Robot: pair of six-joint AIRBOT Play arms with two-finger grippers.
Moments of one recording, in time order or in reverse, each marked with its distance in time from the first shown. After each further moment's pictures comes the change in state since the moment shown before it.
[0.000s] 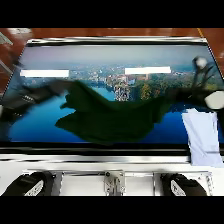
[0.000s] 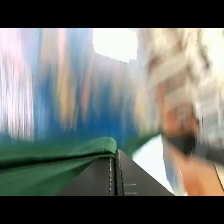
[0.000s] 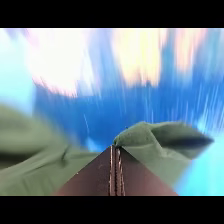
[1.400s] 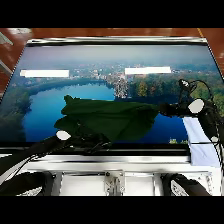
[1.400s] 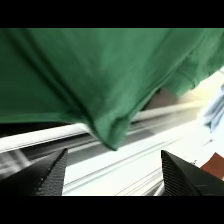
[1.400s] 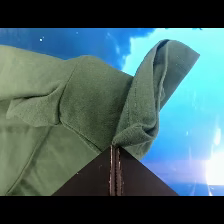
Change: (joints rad) left arm -0.468 -0.444 -0.476 -0.270 0.044 -0.167; right arm 0.000 -0.140 -0.196 0.007 -0.001 0.099
